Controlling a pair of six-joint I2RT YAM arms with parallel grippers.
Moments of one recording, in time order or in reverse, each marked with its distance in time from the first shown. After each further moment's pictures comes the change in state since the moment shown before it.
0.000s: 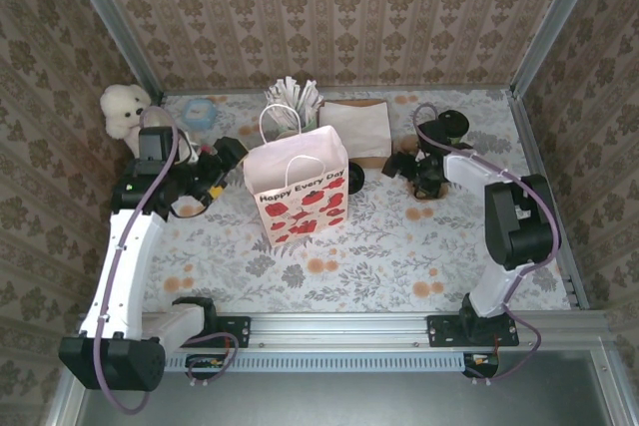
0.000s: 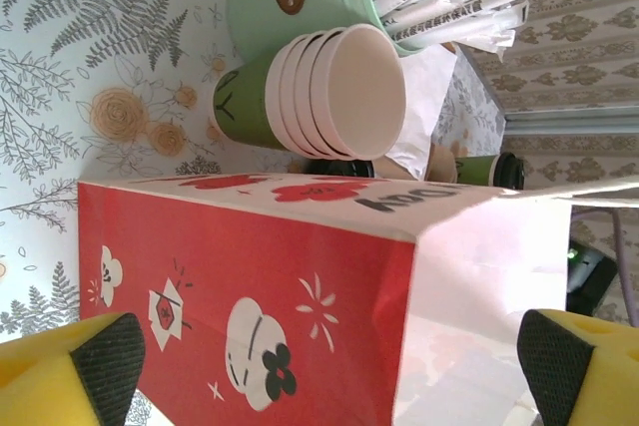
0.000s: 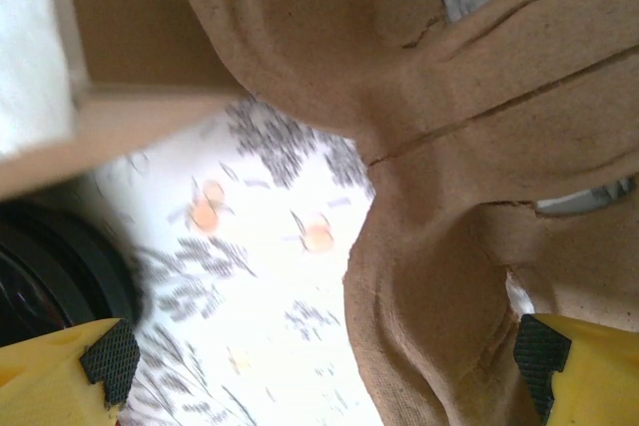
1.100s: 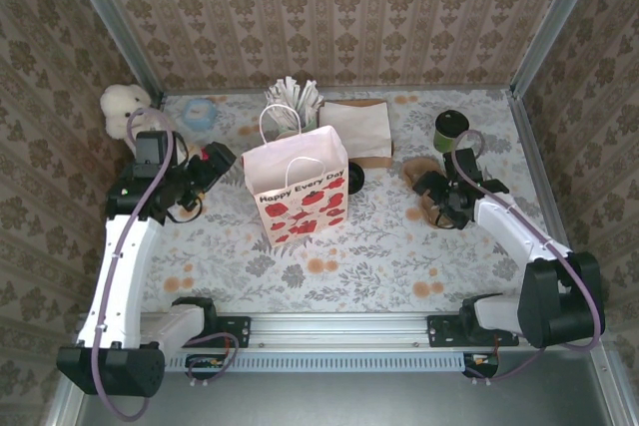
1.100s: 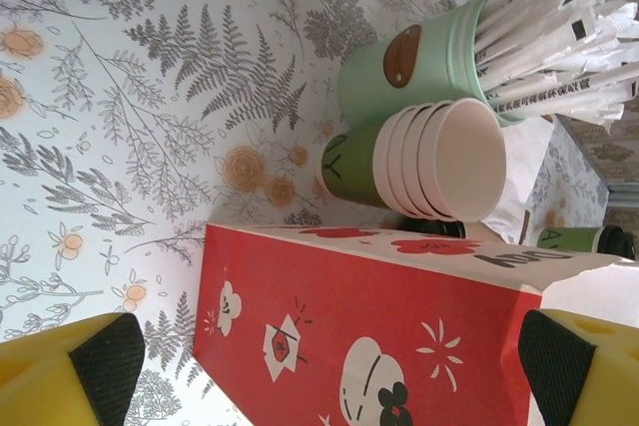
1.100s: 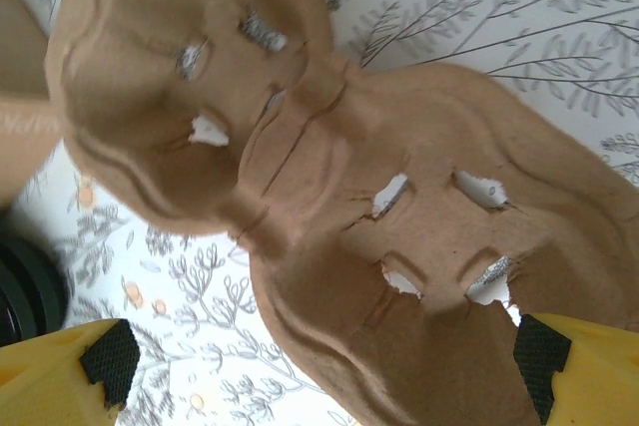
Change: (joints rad) left arm -0.010 -0.027 0.018 -0.084 -0.249 0.033; right arm -0.045 -0.461 -0.316 -0.060 0.222 0.285
